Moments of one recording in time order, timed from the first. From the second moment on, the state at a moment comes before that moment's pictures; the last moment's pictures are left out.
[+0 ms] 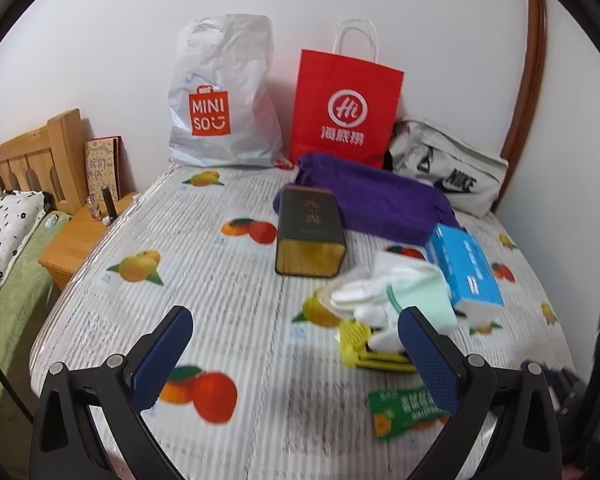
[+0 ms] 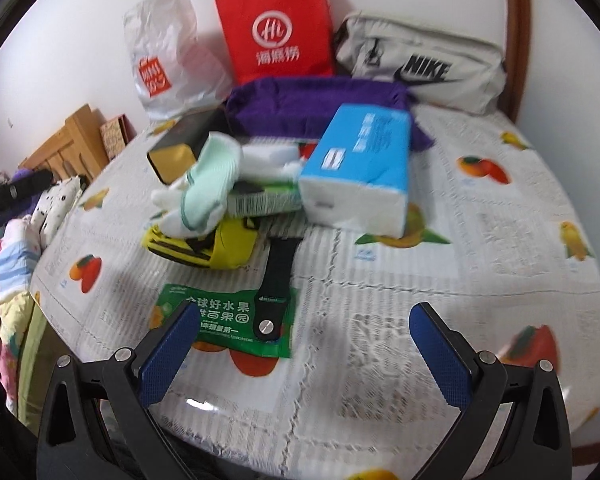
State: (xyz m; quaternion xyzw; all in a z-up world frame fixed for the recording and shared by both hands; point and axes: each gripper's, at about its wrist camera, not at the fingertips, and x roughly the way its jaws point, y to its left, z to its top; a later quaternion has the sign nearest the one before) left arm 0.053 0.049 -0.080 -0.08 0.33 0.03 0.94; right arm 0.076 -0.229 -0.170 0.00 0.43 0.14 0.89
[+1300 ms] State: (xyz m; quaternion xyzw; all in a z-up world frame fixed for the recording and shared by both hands) left arm 0.115 0.051 -0.132 -0.07 0.43 0.01 0.90; right arm 0.128 -0.180 -0.214 -0.09 0.42 0.16 0.89
